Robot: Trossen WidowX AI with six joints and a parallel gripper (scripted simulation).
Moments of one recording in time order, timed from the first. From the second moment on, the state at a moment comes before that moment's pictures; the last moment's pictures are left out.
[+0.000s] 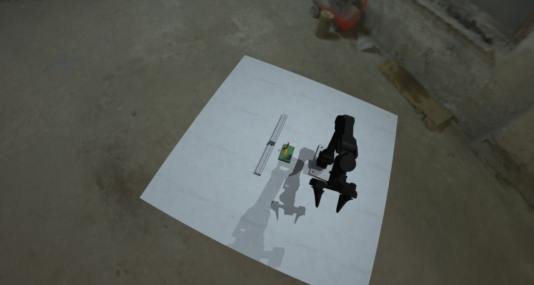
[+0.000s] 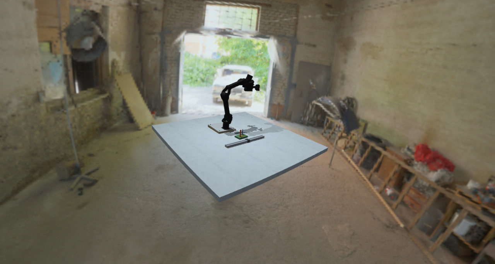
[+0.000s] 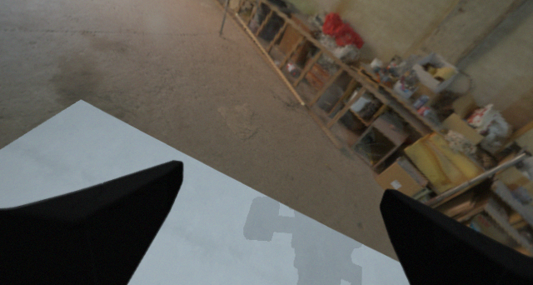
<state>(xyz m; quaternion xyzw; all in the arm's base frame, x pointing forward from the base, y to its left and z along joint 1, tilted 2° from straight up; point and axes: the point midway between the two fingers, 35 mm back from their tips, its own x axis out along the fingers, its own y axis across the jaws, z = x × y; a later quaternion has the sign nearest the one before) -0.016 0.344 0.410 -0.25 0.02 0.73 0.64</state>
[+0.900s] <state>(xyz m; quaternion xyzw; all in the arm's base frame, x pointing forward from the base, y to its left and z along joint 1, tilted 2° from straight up) 0.250 0.125 0.227 -0.54 0.29 0.54 0.58</state>
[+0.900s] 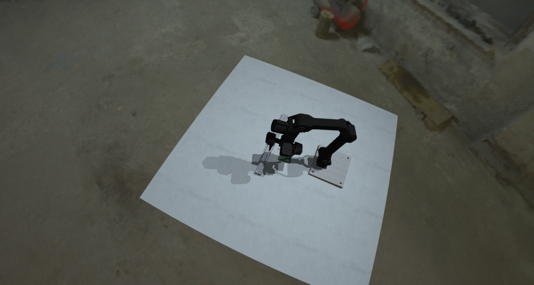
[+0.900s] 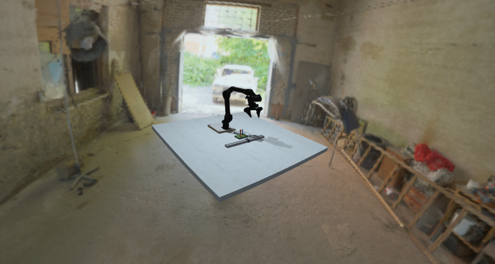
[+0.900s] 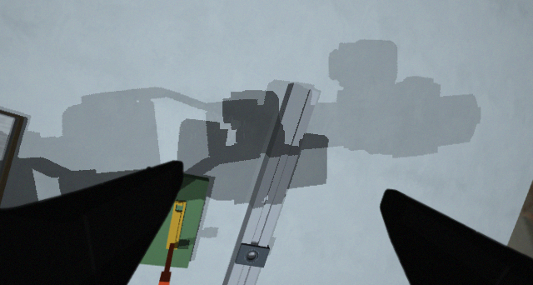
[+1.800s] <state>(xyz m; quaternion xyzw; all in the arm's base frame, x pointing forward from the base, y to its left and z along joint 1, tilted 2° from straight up) 0.232 -0.007 0.130 -0.46 0.39 0.57 0.55</state>
